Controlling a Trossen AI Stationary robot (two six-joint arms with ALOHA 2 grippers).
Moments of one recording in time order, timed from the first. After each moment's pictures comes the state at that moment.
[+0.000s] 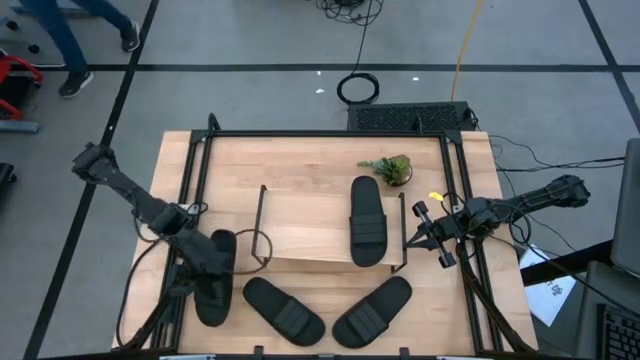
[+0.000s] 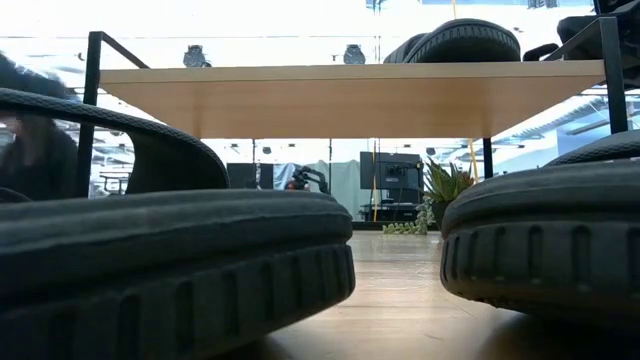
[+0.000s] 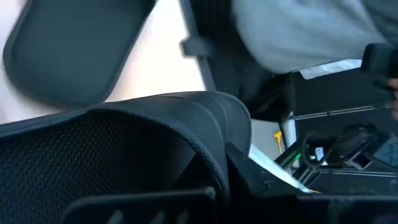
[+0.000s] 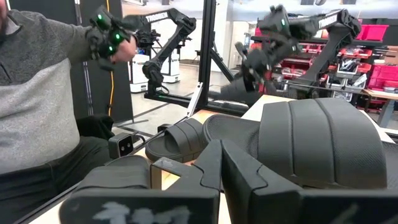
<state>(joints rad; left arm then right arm) -0.64 0.85 0.59 -0.49 0.46 -0.62 0.26 0.33 0.03 0.34 -0.16 -0.04</state>
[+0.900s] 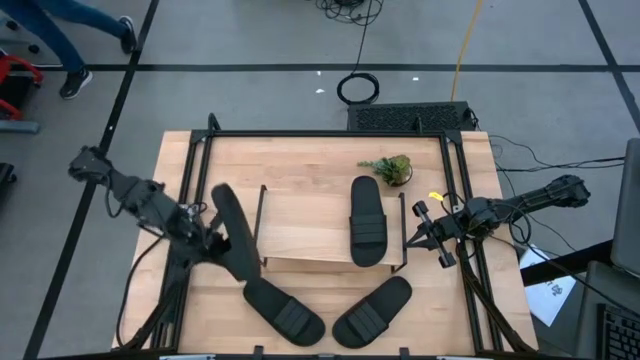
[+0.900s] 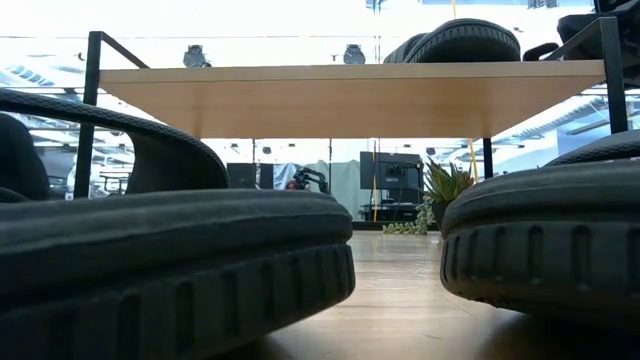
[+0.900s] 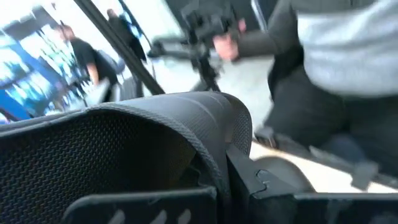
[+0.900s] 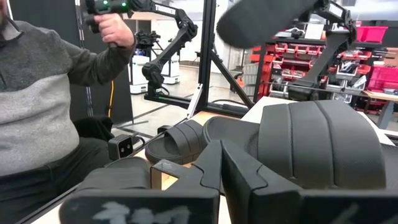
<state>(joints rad) -0.50 0.74 0.86 -0.32 0.15 0.56 0.26 0.33 0.03 0.35 -0.16 -0.04</state>
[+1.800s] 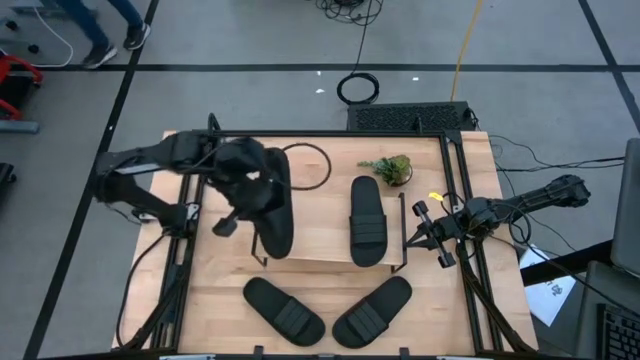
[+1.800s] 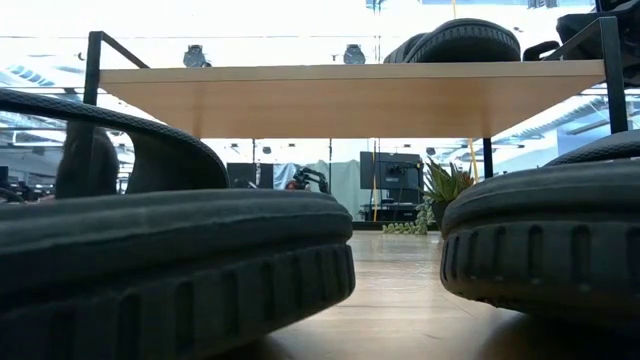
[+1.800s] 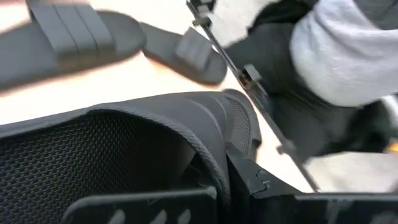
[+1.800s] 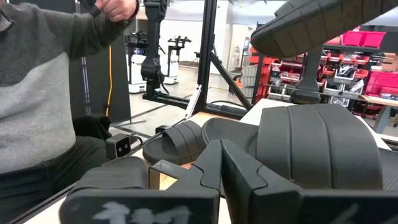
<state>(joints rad) 0.06 1.44 1.75 -1.28 0.57 0.31 0.26 0.34 0.03 0.36 -0.16 -0.06</state>
